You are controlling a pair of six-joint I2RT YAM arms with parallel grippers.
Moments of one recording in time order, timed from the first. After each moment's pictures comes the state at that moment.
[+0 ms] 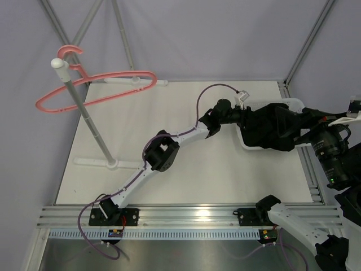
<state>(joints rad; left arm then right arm) -0.87 2.74 2.35 0.37 0.55 -0.63 0.51 0.74 1.68 -0.83 0.33 0.26</state>
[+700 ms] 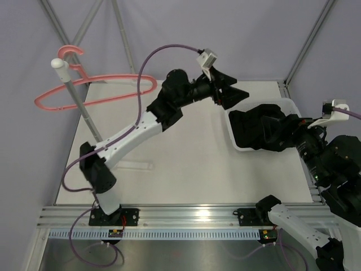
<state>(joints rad) -0.84 1.82 1.84 0.20 0.44 -0.45 0.51 0.71 1.52 -0.83 0.29 0.30</state>
